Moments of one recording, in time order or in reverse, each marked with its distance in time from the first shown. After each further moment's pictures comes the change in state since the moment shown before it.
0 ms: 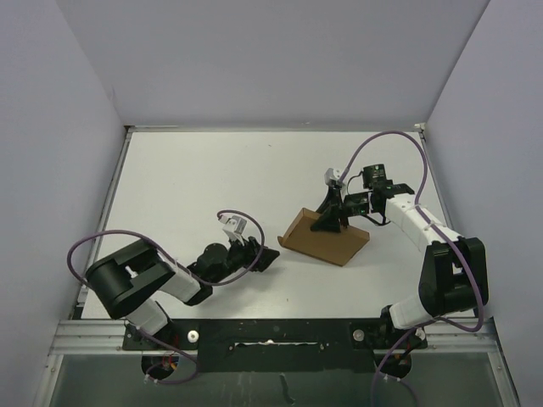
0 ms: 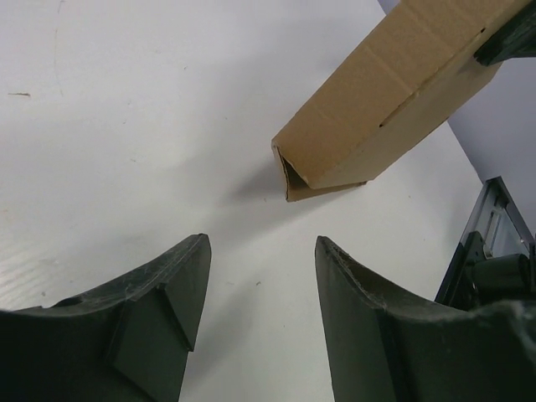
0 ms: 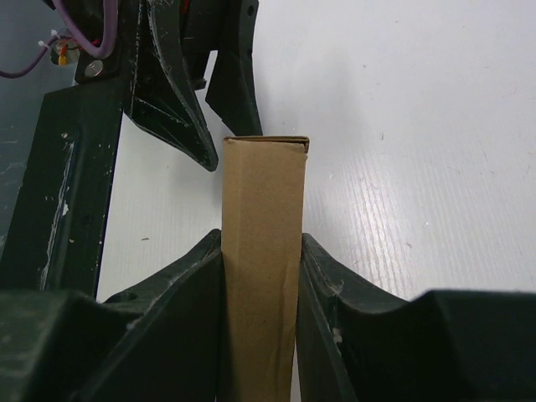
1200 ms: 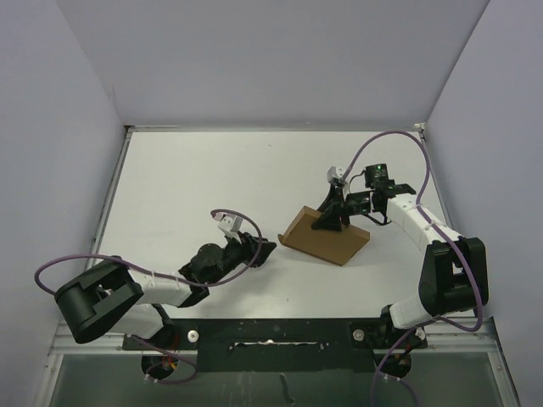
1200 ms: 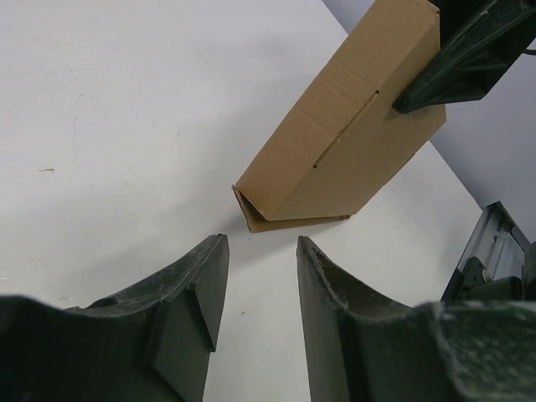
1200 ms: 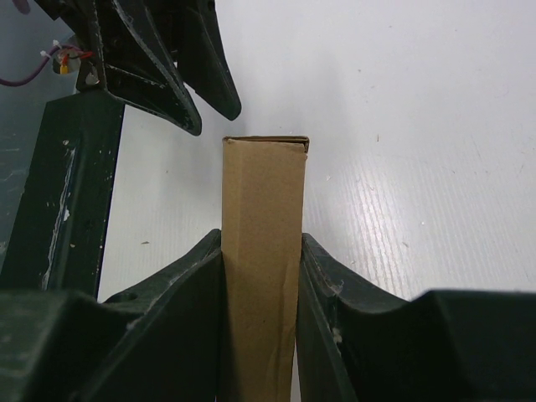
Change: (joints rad) left arm -0.048 -0.199 0.007 -0.093 -0.111 0.088; right arm -0.020 0.000 -0.006 0.023 -0.018 0.023
